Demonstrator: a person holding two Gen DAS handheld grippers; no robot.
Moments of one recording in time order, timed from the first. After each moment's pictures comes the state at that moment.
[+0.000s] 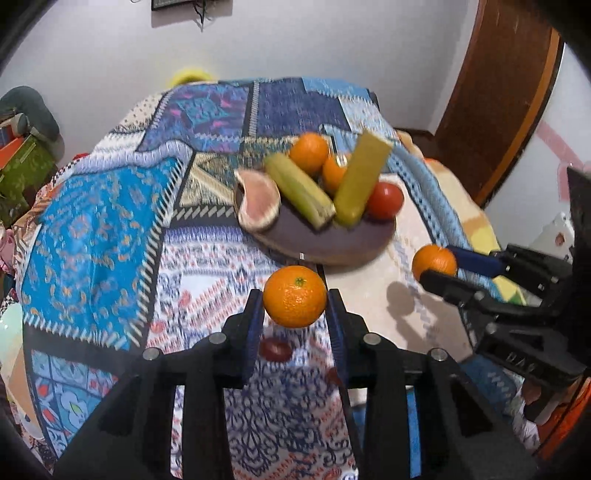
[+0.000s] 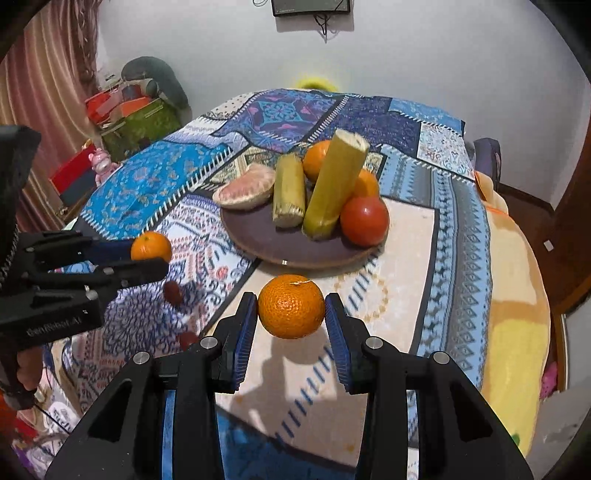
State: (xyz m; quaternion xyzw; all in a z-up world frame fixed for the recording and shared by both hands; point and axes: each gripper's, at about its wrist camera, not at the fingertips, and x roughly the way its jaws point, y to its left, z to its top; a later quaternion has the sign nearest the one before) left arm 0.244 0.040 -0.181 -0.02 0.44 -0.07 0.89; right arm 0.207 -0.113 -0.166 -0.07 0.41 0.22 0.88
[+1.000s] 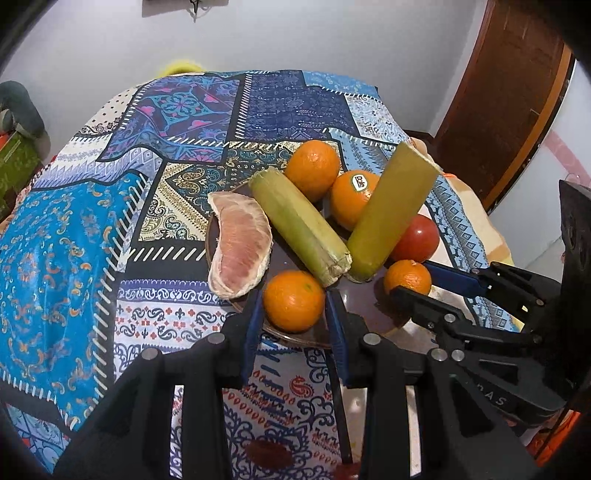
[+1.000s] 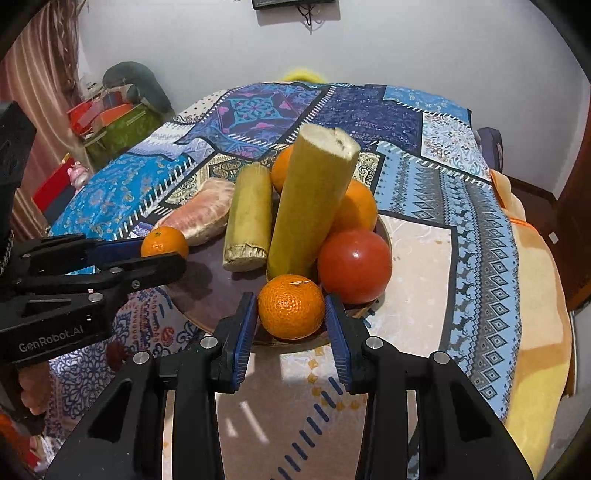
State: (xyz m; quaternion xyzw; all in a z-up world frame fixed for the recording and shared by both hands) left arm 0.324 0.035 -0.219 -0.04 0.45 -0.08 0.89; right arm 0.275 -0.106 -0.197 -0.06 0.43 0.21 0.88
